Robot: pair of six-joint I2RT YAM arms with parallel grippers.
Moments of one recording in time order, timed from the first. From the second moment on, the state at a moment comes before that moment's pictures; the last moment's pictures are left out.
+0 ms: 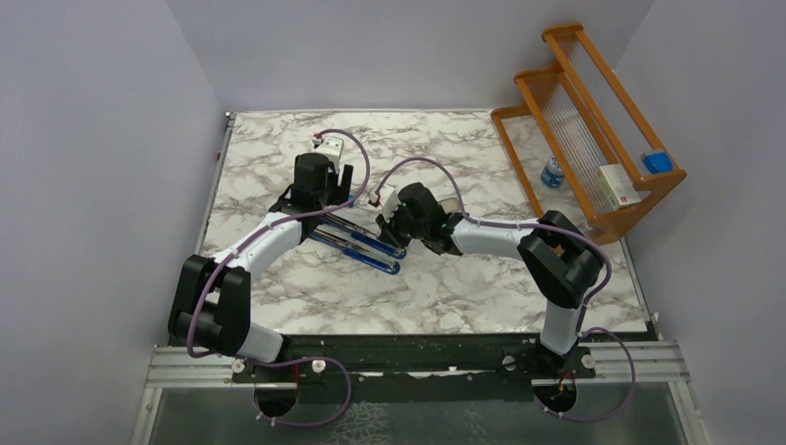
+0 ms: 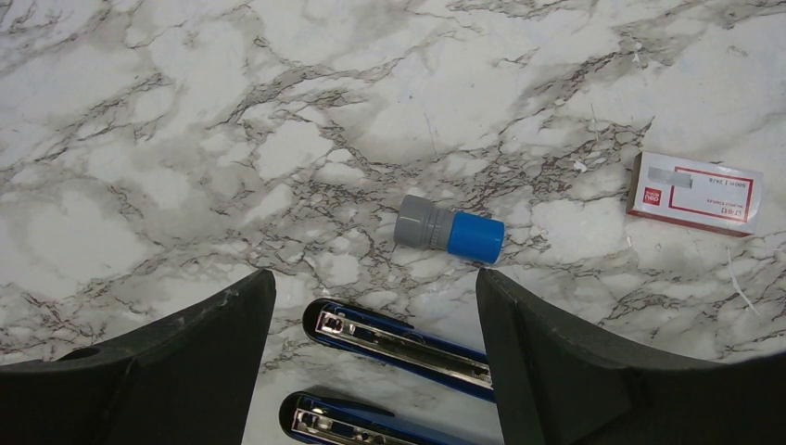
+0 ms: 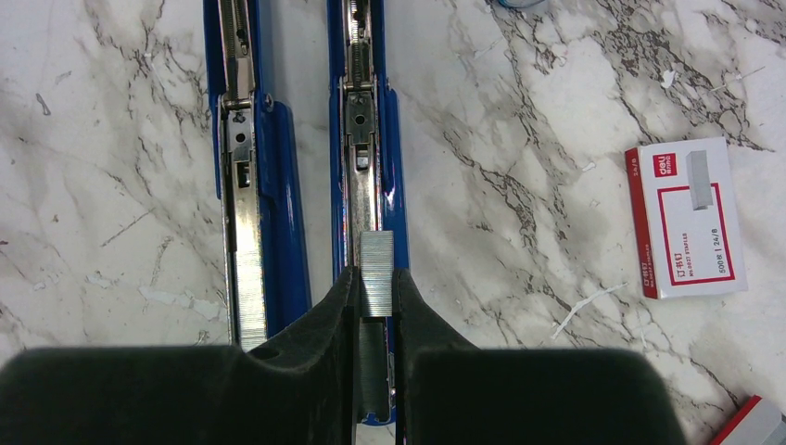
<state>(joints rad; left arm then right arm) -0.33 1.44 0.88 0.05 -0.21 0.03 0.83 1.86 1.08 0.15 -0.20 -0.15</state>
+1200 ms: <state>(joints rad) -0.33 1.44 0.88 0.05 -0.21 0.03 0.83 1.89 1.19 -0.02 -0.20 -0.16</state>
